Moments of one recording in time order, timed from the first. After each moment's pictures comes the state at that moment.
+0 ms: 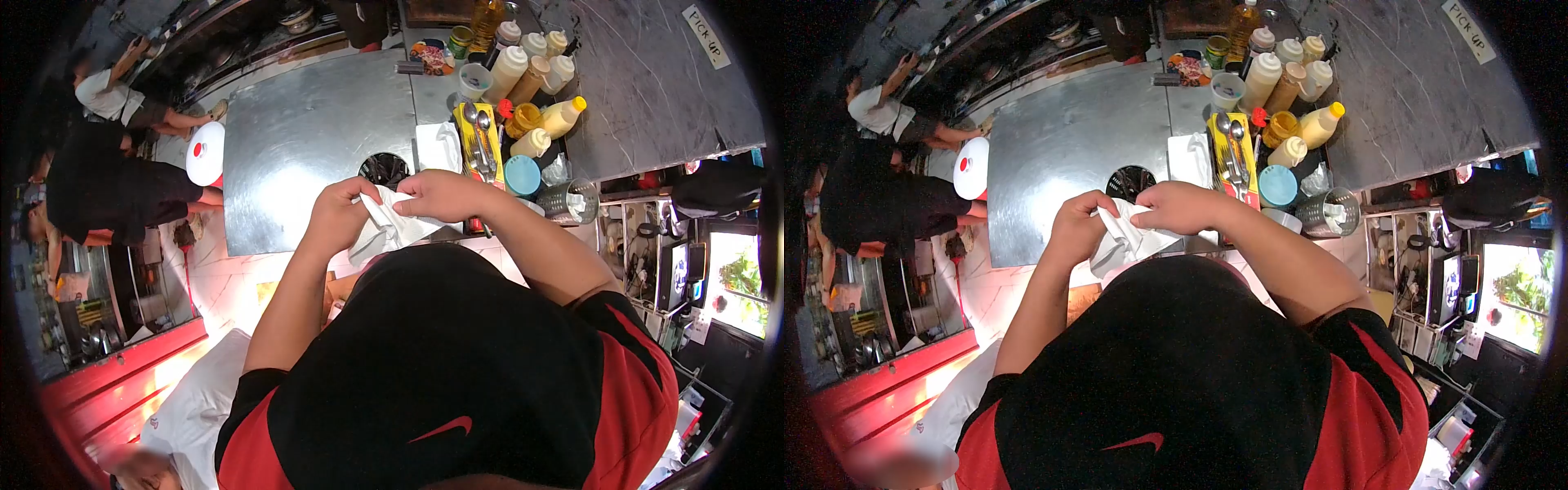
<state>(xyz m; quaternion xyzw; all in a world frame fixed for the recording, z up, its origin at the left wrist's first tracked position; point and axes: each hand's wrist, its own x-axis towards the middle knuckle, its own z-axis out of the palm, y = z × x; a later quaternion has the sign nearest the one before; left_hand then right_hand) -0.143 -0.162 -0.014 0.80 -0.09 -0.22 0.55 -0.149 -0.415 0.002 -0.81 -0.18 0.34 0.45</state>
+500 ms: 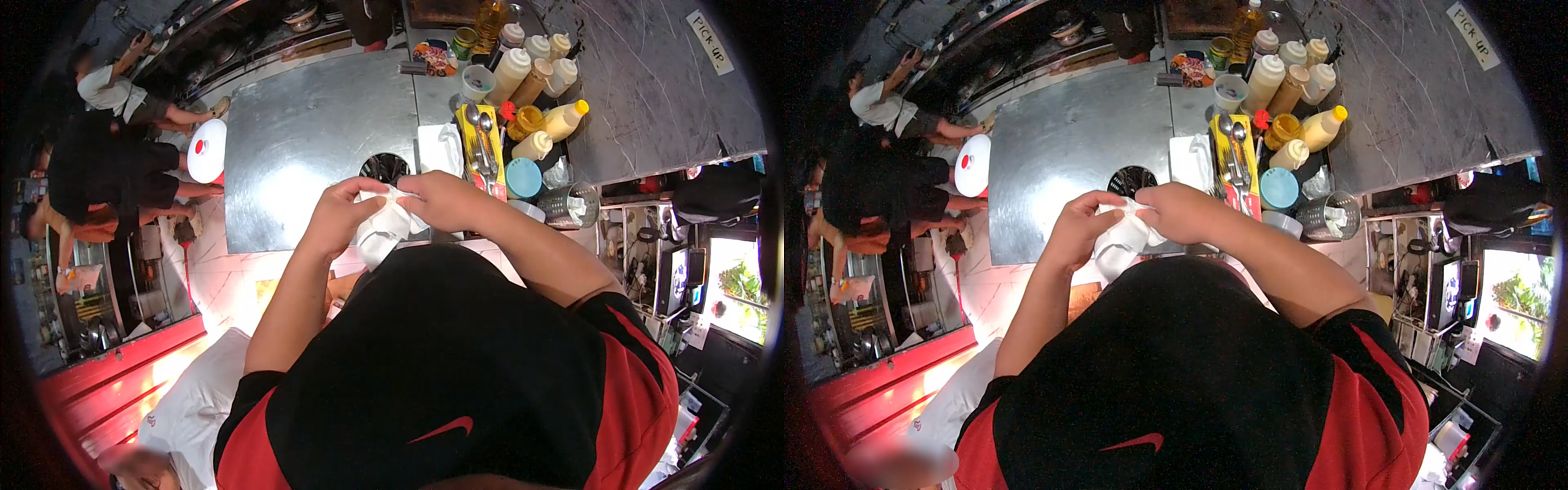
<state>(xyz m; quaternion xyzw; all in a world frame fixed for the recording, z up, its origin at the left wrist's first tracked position) -0.148 -0.167 -0.007 0.66 0.00 -0.29 0.69 -0.163 -0.408 0.007 -0.87 -0.19 0.21 0.39</state>
